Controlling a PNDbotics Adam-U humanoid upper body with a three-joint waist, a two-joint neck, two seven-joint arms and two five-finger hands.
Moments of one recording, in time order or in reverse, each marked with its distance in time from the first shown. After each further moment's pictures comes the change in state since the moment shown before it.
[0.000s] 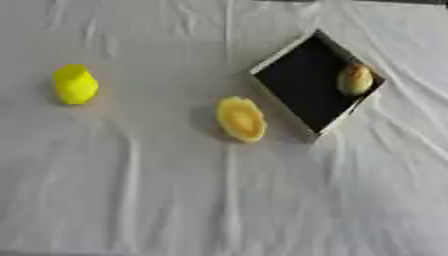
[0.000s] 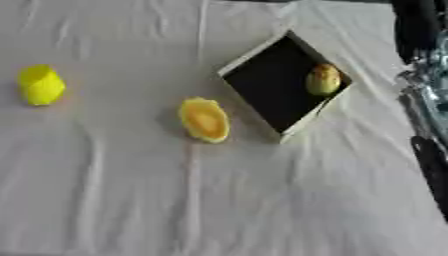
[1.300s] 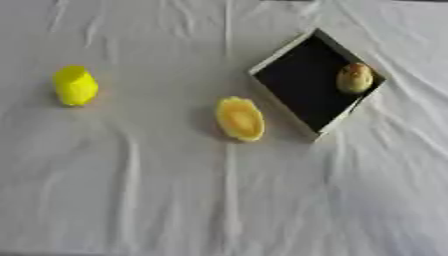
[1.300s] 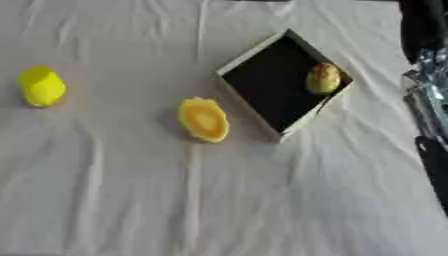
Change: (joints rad) left arm 0.052 0.516 -0.168 -0.005 -0.316 0.230 -0.428; right arm 0.005 -0.009 -0.005 0.000 0.001 0.000 -0.002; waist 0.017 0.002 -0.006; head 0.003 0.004
